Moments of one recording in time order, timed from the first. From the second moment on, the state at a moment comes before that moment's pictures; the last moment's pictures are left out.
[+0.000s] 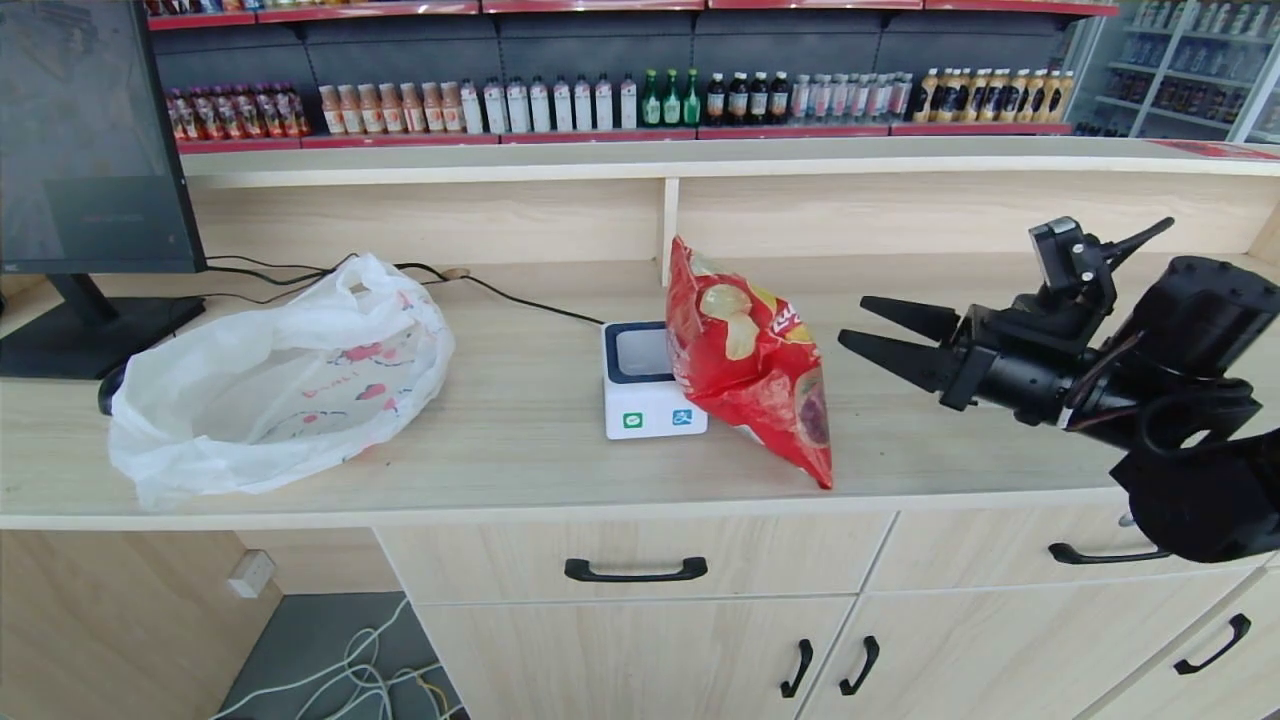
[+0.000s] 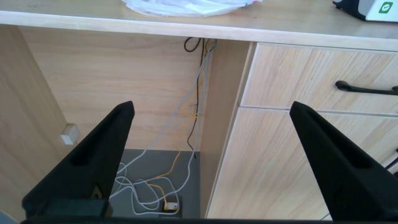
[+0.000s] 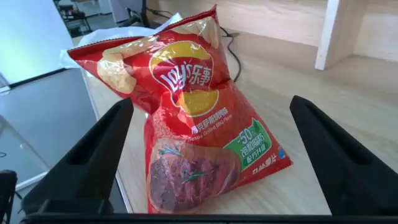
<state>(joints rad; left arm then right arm) 0.00 0.00 0.00 0.00 0.00 0.00 0.12 1.87 -0.84 -1.25 0.88 0.21</state>
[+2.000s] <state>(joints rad) 0.00 0.00 0.00 0.00 0.00 0.00 0.31 2.11 -1.09 -1.19 0.93 0.14</state>
